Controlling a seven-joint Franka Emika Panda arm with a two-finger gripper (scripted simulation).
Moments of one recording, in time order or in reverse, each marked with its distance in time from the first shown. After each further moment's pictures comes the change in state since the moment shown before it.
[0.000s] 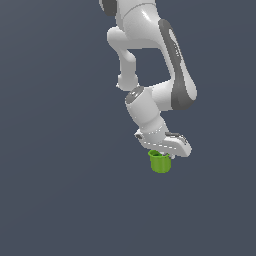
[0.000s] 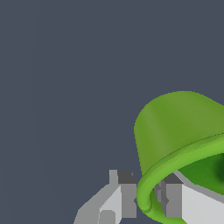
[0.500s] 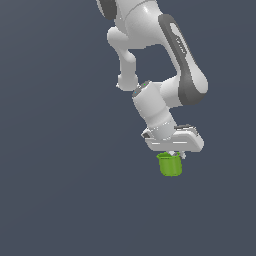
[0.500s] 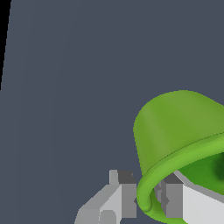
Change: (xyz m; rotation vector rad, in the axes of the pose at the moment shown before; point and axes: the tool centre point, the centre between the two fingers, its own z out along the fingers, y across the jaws) arm -0.007 -0.042 -0.004 0.129 0.089 -0.108
